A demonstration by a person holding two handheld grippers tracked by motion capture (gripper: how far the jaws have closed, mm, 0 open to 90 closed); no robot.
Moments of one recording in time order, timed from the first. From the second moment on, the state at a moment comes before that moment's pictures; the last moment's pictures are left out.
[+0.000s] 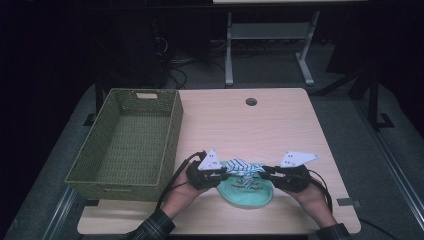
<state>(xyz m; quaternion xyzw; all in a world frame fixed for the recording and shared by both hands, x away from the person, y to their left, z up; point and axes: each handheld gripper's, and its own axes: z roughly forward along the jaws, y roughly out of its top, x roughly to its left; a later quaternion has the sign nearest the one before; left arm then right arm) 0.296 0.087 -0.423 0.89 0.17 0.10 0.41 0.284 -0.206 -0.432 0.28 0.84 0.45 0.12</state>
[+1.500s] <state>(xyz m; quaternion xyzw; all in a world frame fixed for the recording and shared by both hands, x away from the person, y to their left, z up) 0.300 0.096 -0.416 0.89 0.21 0.00 0.42 0.272 -0.227 -0.431 0.30 0.83 0.46 0.07</state>
